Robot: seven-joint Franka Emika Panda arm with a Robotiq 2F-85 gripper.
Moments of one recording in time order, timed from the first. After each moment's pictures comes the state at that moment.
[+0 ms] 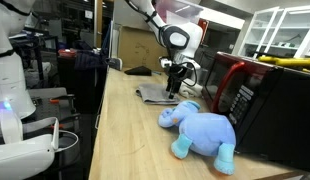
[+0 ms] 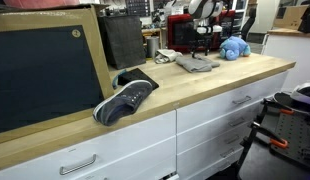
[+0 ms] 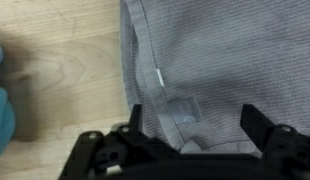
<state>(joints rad) -0.26 0.58 -0.15 -1.63 0.12 2.11 0.10</state>
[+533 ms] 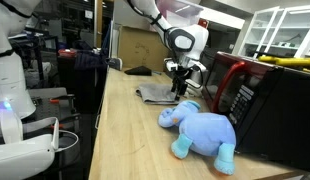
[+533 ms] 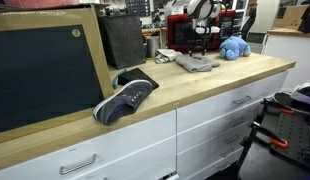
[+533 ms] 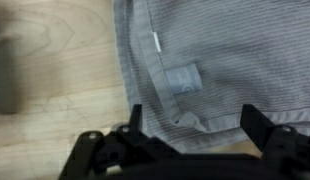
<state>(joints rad) -0.29 0.66 -0.14 -1.51 0.16 2.10 0.03</state>
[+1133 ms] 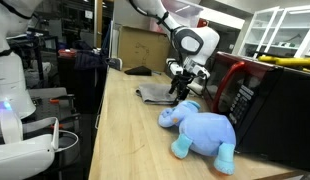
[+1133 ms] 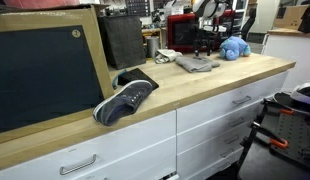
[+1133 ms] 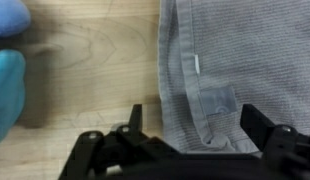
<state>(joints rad) -0.39 0.69 -0.11 -1.44 0.21 1.93 -0.13</state>
